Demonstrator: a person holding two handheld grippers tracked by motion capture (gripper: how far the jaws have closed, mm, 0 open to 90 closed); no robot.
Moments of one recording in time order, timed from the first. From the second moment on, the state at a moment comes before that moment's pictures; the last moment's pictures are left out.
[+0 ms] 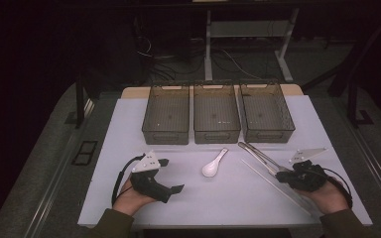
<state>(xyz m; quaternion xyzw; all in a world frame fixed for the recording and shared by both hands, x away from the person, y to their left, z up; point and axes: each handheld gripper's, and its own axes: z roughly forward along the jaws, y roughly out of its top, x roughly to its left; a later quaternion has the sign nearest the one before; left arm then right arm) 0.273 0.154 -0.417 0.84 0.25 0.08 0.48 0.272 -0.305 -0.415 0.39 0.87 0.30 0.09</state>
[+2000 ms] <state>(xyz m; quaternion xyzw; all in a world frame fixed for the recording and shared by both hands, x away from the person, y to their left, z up) 0.273 0.156 -0.422 0.82 0.25 0.09 0.50 0.358 -0.251 -0.310 0.36 0.80 0.46 0.11</state>
